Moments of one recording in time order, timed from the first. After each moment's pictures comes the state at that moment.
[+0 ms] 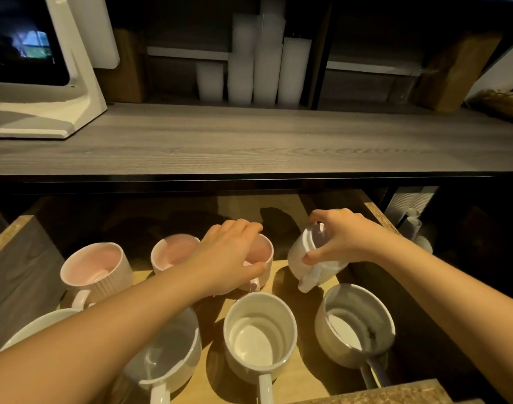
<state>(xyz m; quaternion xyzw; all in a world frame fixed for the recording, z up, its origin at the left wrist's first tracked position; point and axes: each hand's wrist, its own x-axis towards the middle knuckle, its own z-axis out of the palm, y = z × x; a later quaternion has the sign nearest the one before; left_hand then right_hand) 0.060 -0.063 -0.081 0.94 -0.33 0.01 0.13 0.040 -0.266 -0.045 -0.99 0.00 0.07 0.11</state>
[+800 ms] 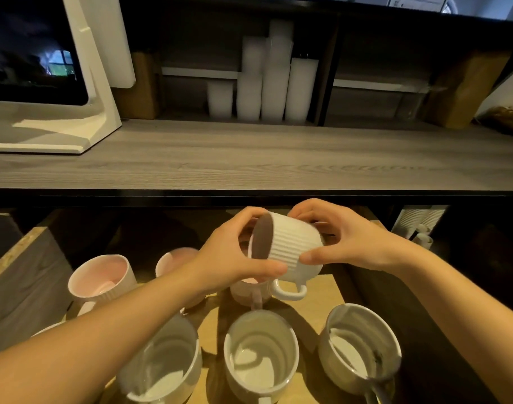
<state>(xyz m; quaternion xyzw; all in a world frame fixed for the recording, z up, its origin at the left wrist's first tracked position) 0.064 -0.056 -0.061 0.79 -0.30 -0.06 0.53 0.032 -0.269 -0.017 -0.89 -0.20 0.06 0.41</state>
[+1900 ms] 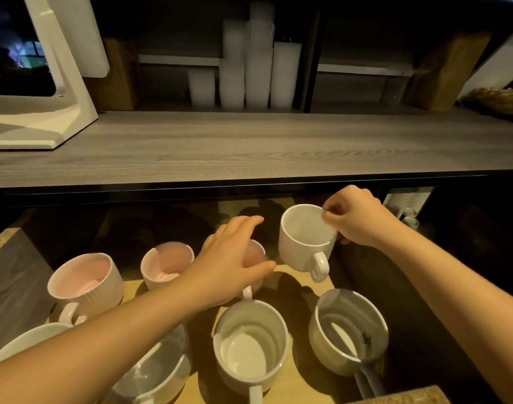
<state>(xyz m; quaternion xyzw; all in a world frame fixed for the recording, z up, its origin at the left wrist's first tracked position) 0.050 -0.074 -0.077 0.91 -0.29 0.01 0.31 0.040 -0.284 -0.028 -0.97 0.08 -0.07 0.21</state>
